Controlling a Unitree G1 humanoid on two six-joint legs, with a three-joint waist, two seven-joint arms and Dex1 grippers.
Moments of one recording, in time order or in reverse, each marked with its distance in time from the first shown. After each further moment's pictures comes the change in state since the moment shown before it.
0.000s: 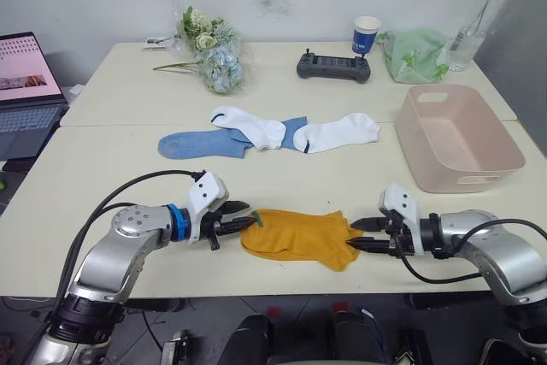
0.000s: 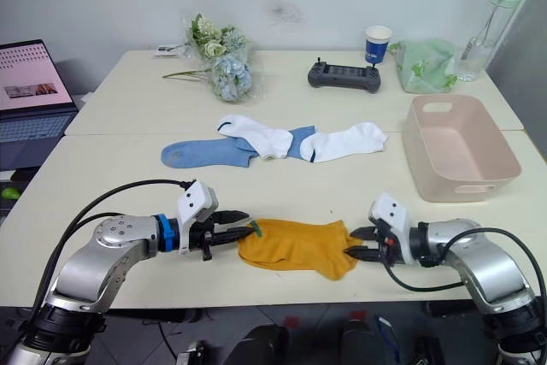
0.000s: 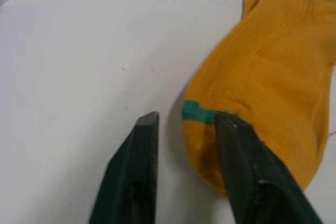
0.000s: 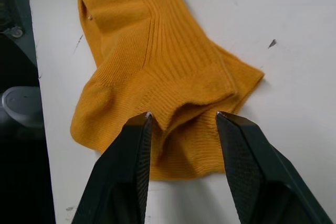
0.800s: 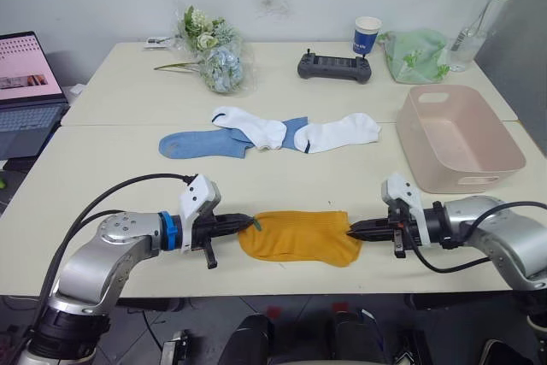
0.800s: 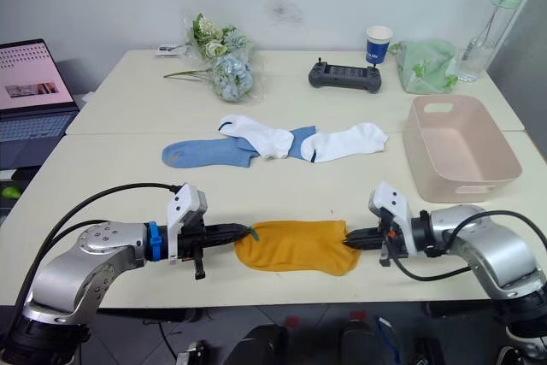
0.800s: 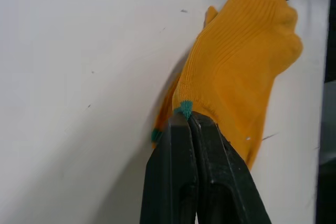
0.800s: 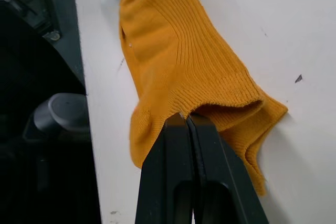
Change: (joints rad) left arm 0.075 0.049 0.102 -0.160 -0.196 0.172 0.000; right arm -0.141 -0.117 -0.015 -0.015 0.165 0.122 0.090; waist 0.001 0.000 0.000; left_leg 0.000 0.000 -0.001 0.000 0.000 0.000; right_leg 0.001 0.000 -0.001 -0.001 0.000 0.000
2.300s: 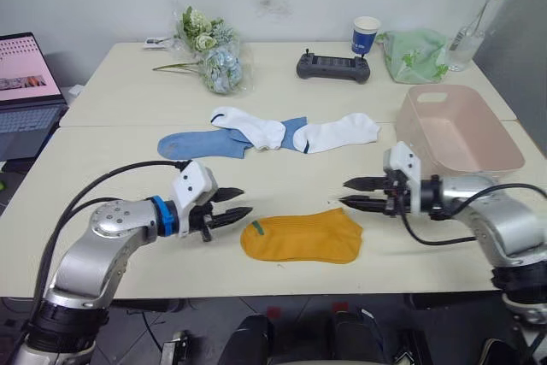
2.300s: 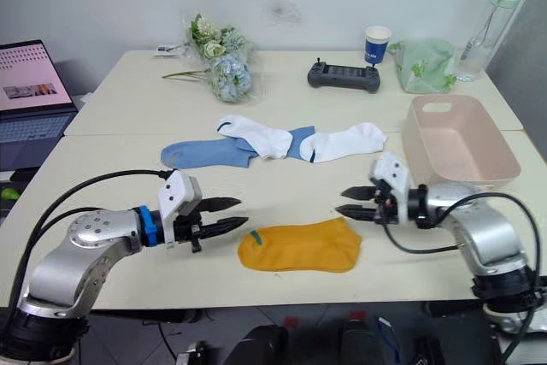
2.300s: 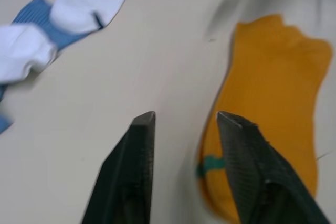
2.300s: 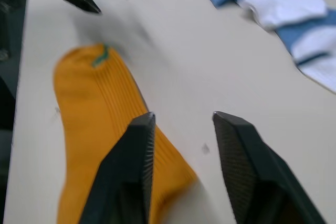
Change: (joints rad) left arm -0.029 -0.050 -0.046 -0.008 0.123 -0.232 0.042; right arm -0.067 0.218 0.043 0.105 -0.147 -0.257 -0.090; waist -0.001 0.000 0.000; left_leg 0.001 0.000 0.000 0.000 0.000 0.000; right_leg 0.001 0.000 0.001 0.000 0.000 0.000
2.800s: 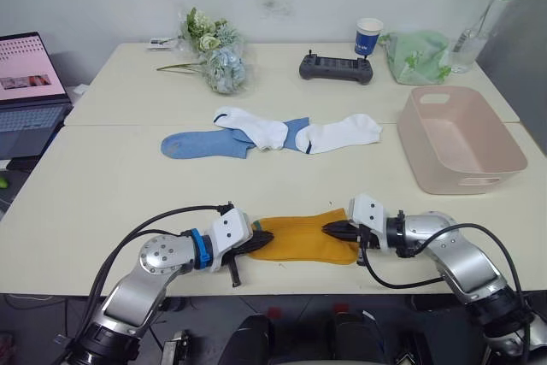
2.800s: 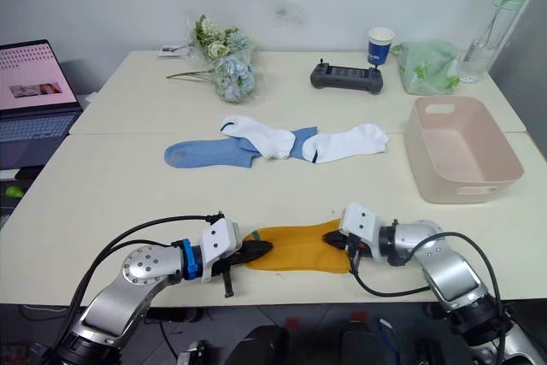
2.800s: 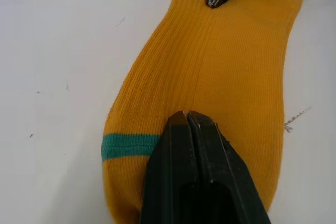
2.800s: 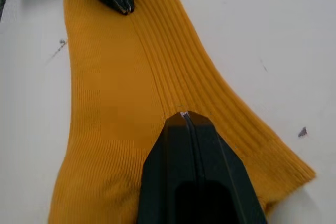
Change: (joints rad) left arm 0.117 -0.061 -0.177 0.156 0.221 -0.286 0.066; right arm 0.162 -0.031 0.137 0.095 -0.246 -0.331 -0.049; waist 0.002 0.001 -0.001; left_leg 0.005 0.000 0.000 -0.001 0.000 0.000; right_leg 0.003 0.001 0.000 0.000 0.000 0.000
